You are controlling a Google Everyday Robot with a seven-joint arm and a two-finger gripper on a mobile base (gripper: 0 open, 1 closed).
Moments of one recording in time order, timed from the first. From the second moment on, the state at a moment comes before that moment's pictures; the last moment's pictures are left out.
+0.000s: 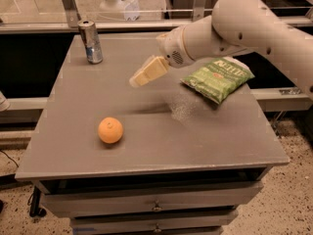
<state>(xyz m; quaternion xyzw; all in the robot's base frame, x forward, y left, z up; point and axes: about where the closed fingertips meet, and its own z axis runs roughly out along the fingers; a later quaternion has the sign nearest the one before) 0.630 0.026 0.908 -0.52 0.70 0.22 0.44</state>
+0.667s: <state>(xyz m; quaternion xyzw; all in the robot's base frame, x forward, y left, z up) 0.714 0.091 0.911 -0.46 0.67 0.26 0.52</state>
